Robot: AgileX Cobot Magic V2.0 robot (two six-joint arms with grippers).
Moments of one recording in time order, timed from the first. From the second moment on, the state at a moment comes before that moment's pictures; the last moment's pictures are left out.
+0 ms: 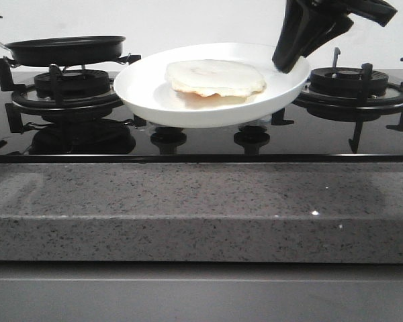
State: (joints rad) left arm 0.34 1.83 -1.33 -1.48 1.01 0.59; right arm 0.30 1.62 -1.42 0.36 0.90 -0.14
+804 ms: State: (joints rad) left arm 0.34 1.73 -1.35 -1.07 1.20 0.43; right arm 0.30 1.62 -1.42 0.36 0.90 -0.14
